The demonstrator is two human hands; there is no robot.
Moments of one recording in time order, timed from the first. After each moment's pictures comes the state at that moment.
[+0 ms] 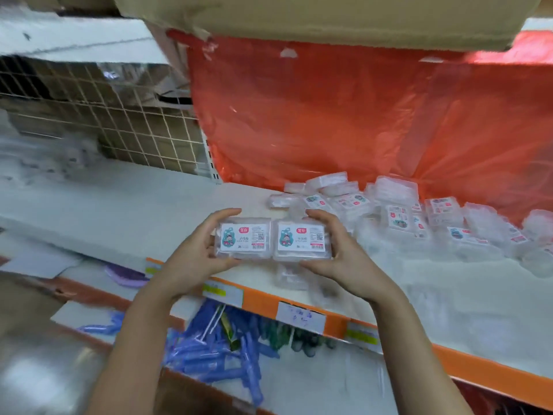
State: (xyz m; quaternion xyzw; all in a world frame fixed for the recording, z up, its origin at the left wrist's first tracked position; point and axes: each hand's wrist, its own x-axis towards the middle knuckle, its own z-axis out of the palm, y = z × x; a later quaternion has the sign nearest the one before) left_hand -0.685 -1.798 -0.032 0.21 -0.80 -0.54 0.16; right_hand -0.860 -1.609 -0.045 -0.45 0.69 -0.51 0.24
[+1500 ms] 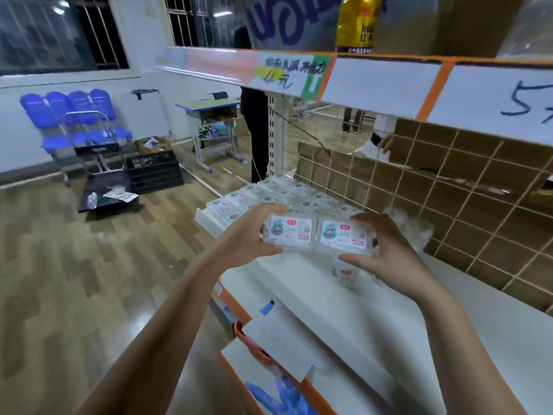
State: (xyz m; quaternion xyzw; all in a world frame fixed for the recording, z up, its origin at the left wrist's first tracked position) left_hand -0.356 -2.481 -0.023 0.33 -0.85 -0.31 0.26; right_hand -0.588 -2.347 -0.017 -0.63 0.68 -0.37 0.11
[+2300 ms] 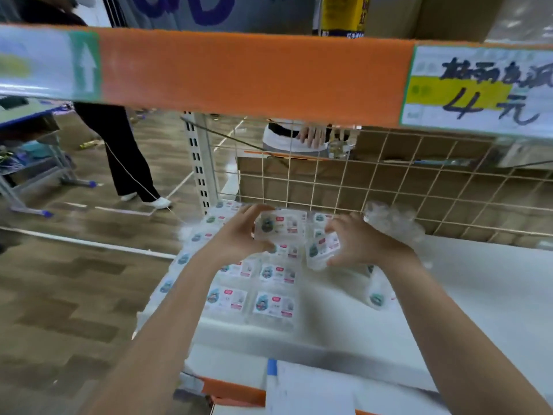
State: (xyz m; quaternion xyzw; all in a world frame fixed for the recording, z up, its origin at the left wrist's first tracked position) left_hand -0.429 -2.708 -0.043 0.12 -0.91 -0.37 0.11; right_hand -0.569 -2.501 -0.032 -0.45 0.89 -0.05 0.07
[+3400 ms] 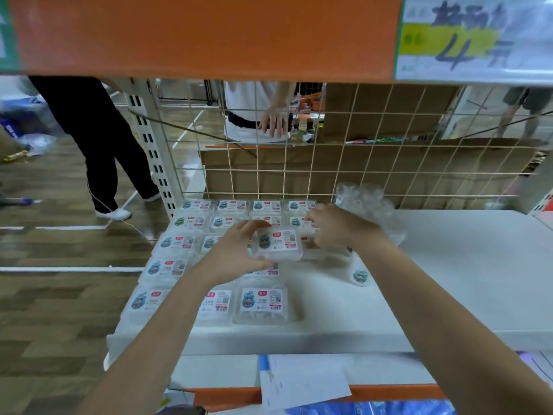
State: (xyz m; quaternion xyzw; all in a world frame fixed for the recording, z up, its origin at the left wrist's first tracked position) left_hand -0.428 -2.684 -0.061 0.04 -0.95 -0.30 0.05; right_hand -0.579 -2.510 -0.054 -0.40 0.92 0.00 0.05
